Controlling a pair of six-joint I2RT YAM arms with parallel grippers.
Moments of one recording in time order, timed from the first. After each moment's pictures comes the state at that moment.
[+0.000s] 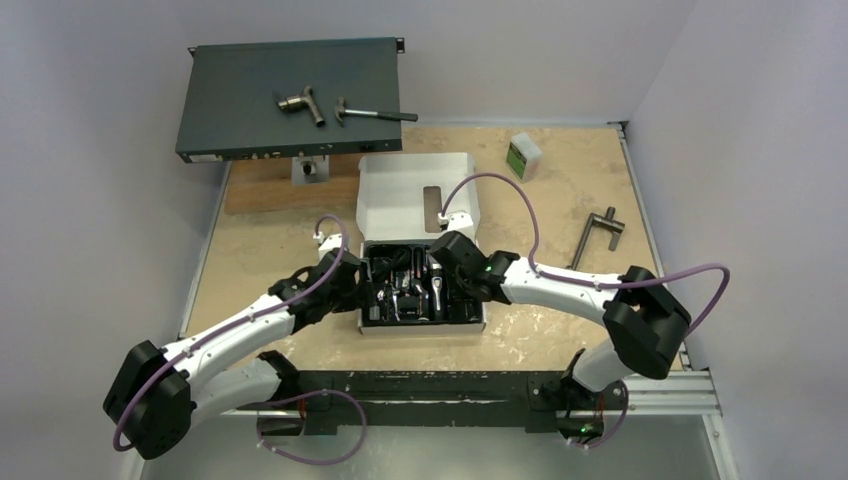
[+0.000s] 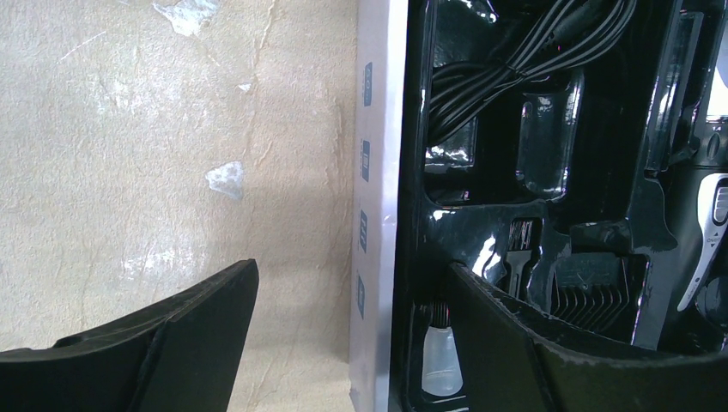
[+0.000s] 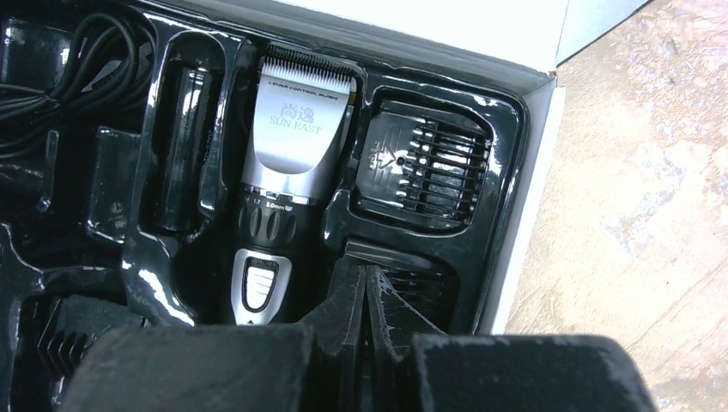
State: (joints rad) left arm -0.68 1.02 0.53 -0.45 -0.26 -0.75; right arm 0.93 1.50 0.90 -0.35 0.45 0.53
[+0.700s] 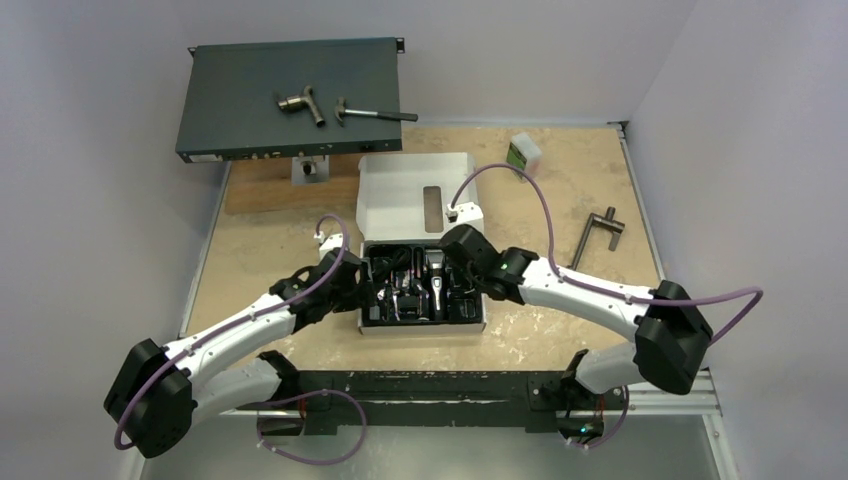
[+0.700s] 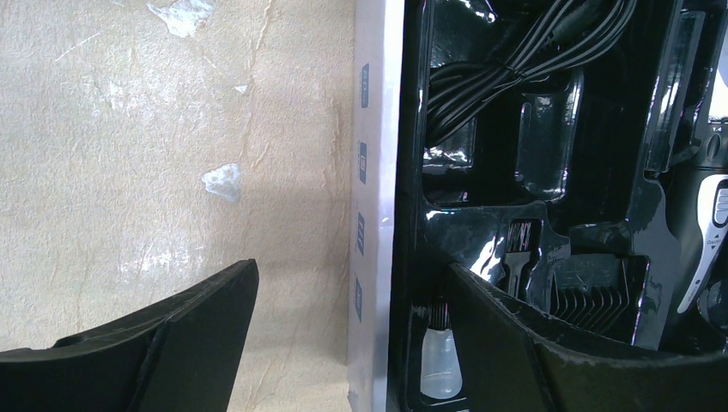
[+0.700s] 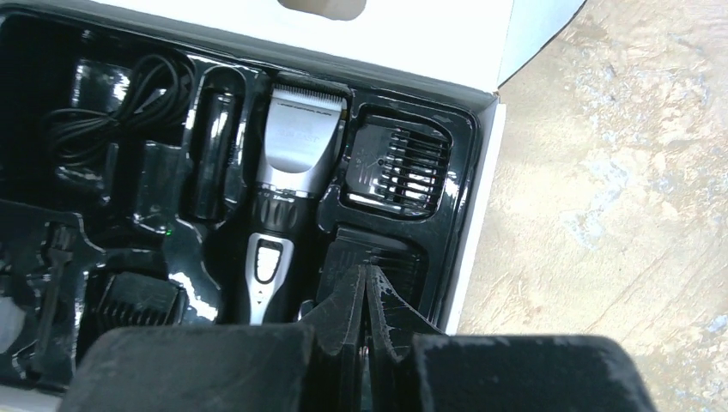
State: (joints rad) left arm -0.68 1.03 0.53 -0.44 -0.26 -0.75; right arm 0.93 1.40 0.93 -0.43 0.47 0.52
